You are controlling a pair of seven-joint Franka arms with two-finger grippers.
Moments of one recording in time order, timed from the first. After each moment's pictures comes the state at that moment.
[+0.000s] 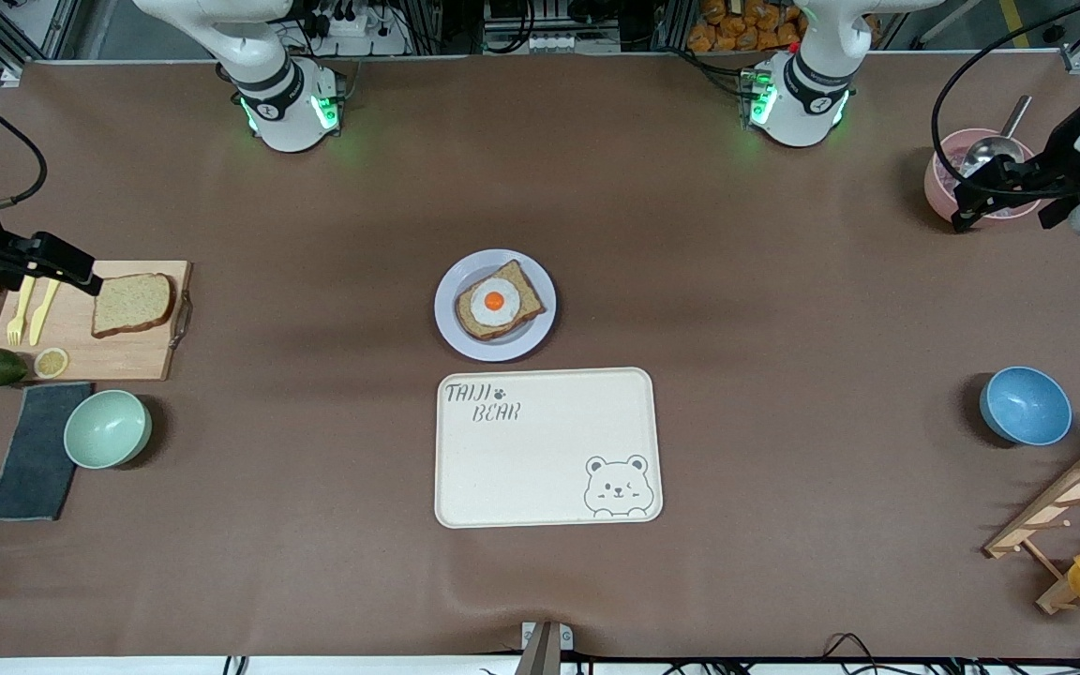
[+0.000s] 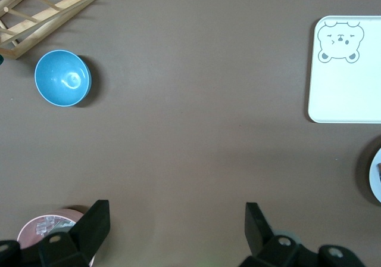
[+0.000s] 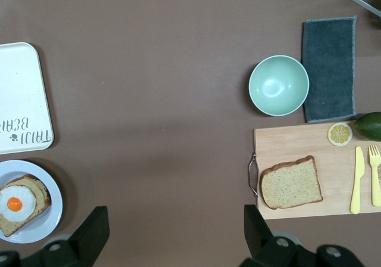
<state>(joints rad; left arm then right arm) 0.00 -0.07 -0.09 -1.61 0.00 1.55 -0.11 -0.04 0.05 0.01 -1.56 0.02 1.62 0.05</state>
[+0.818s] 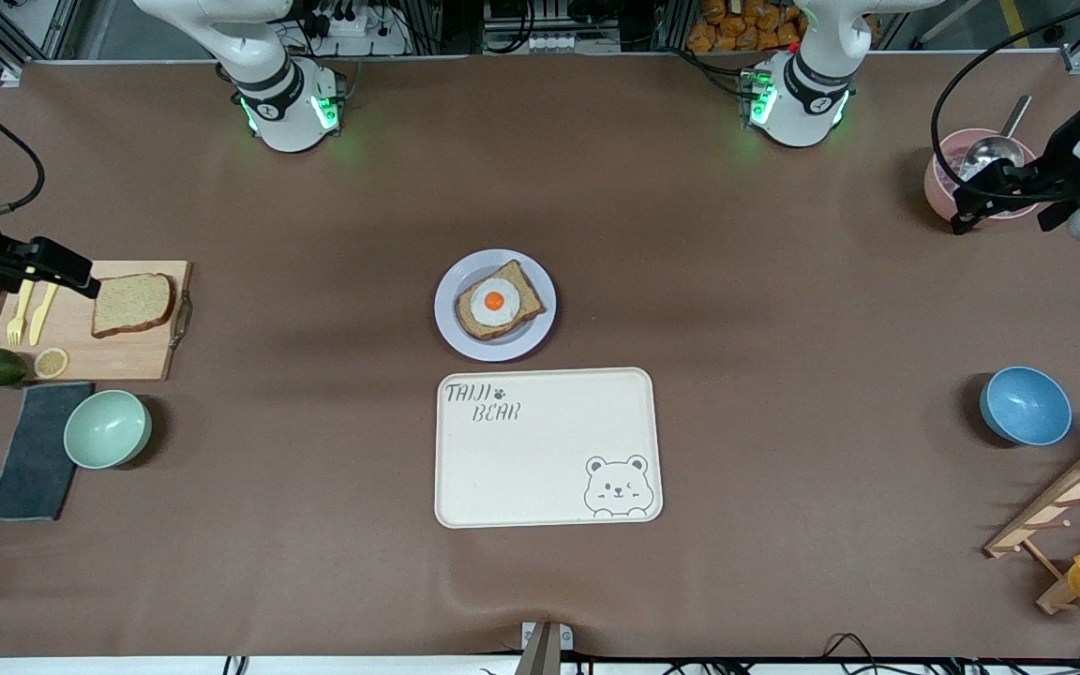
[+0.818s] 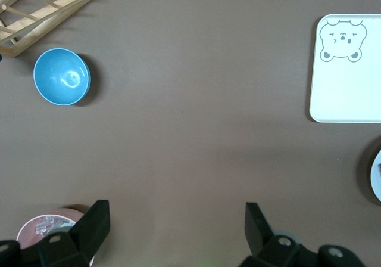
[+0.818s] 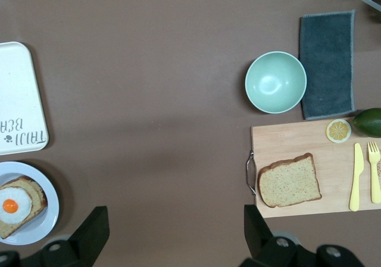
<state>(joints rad) 0.00 -0.06 -0.09 -1.61 0.00 1.55 -0.11 -0.06 0.07 0.01 -1.56 0.02 1.62 0.04</state>
